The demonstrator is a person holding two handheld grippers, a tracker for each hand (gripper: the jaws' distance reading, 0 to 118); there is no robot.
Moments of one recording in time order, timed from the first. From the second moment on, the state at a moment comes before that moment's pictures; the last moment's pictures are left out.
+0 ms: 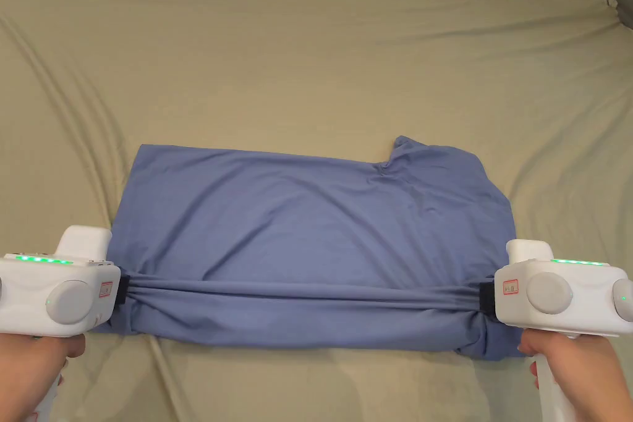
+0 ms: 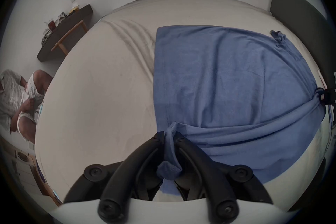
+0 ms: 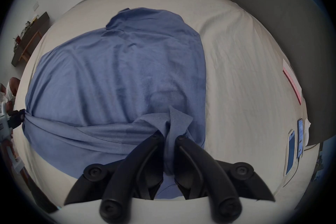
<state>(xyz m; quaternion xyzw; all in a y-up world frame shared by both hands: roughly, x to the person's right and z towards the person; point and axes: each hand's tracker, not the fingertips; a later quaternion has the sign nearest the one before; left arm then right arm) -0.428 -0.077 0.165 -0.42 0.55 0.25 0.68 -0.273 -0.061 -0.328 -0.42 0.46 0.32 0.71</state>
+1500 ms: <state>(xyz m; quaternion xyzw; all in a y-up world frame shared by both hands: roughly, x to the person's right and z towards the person) -0.356 -0.086 0.192 -0.35 0.60 0.30 0.66 -0.149 0.101 -0.206 -0.07 0.56 0.23 0.79</state>
